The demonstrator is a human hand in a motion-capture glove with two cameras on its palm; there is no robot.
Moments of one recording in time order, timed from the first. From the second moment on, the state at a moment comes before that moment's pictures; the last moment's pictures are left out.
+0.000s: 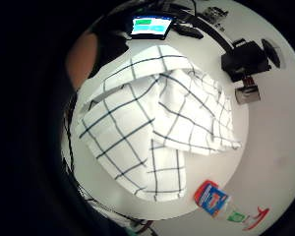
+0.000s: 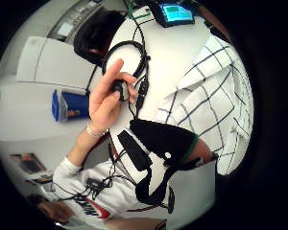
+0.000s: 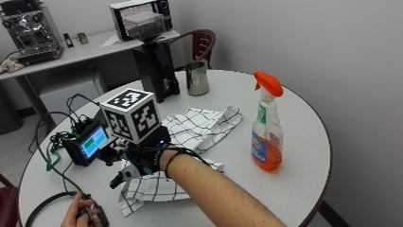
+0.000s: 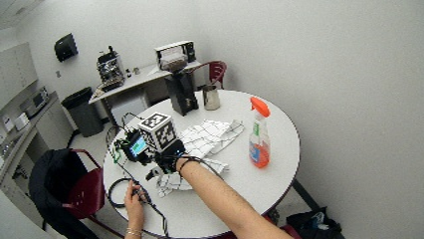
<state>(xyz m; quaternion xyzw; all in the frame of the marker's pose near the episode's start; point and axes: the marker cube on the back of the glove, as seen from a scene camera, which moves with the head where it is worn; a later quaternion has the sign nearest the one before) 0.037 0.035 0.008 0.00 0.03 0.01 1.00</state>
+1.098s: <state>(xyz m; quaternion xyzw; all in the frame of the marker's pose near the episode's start) 0.093 0.350 -0.005 0.32 -0.28 0.01 0.91</state>
